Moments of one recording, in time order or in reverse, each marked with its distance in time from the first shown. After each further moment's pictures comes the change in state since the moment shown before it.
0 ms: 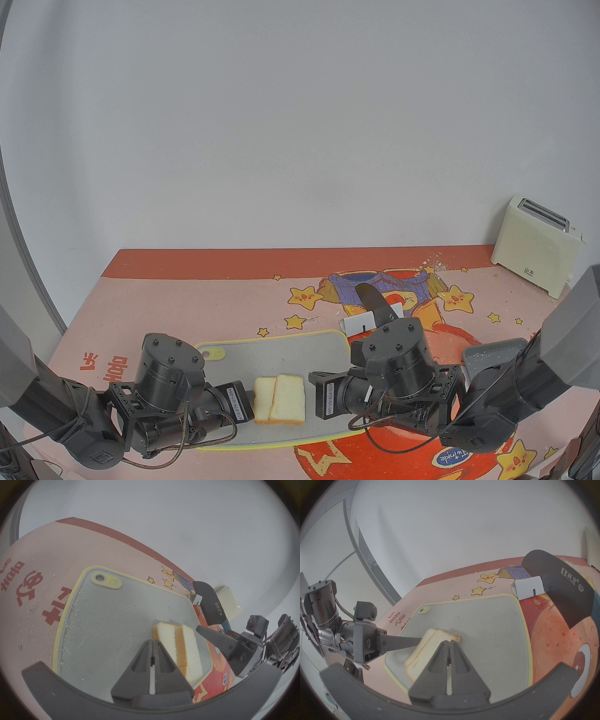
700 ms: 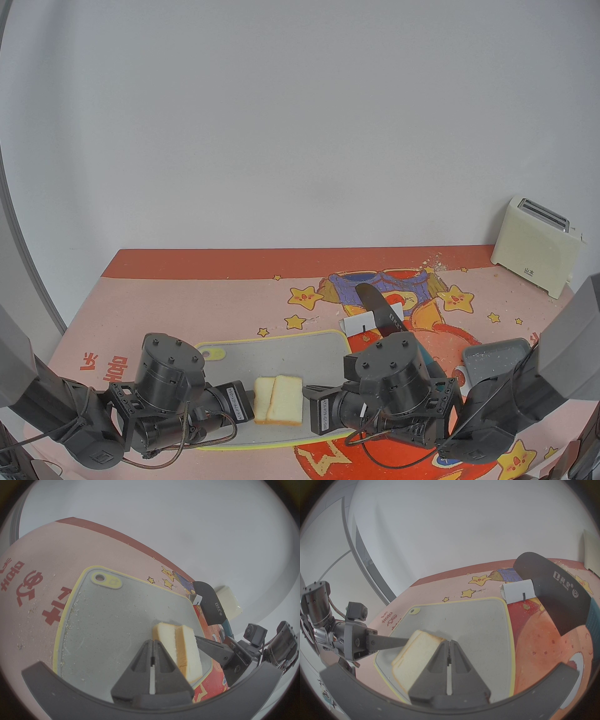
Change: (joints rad) left arm -0.001 0.000 0.000 -0.001 -0.001 -0.001; right arm 0.040 0.003 0.025 -0.009 0.003 -0.007
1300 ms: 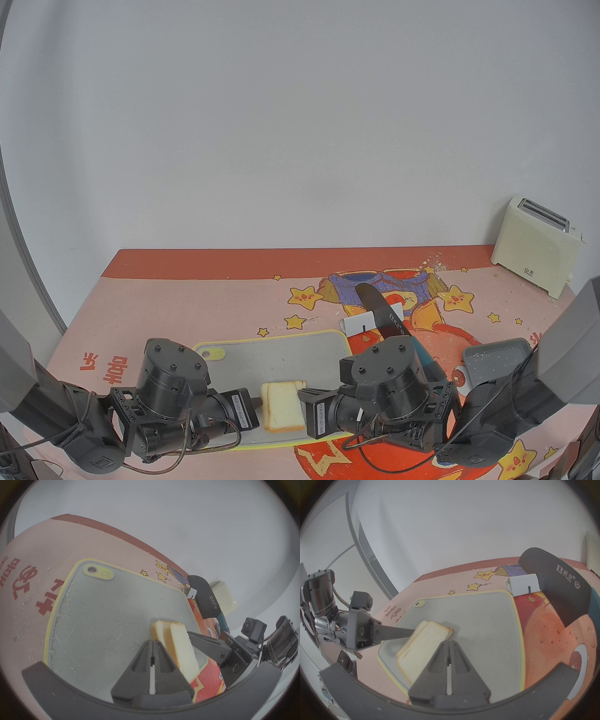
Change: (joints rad) left arm -0.026 -0.004 0.011 -0.007 -0.034 -0.001; right arm 0.019 0.000 -0.002 -0.004 0.001 0.007
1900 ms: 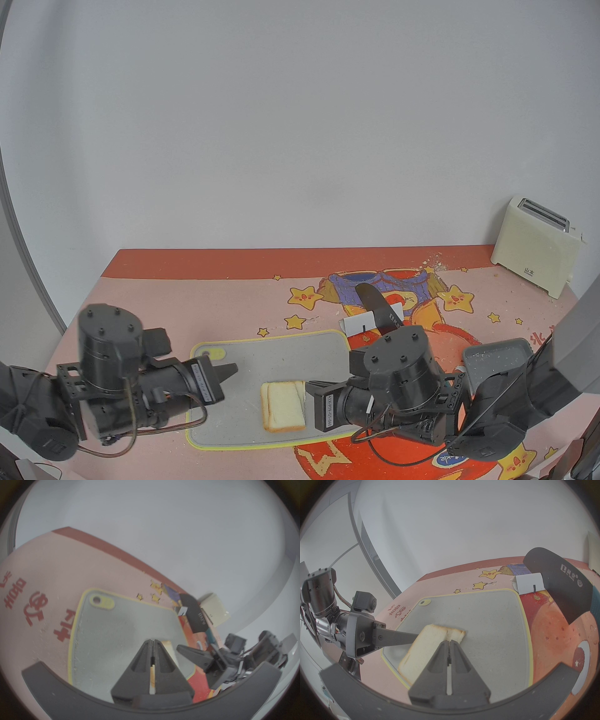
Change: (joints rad) left arm 0.089 -0.203 -0.006 0.032 -0.029 0.062; right arm -0.022 -0.039 0.005 0.021 -0.002 -0.005
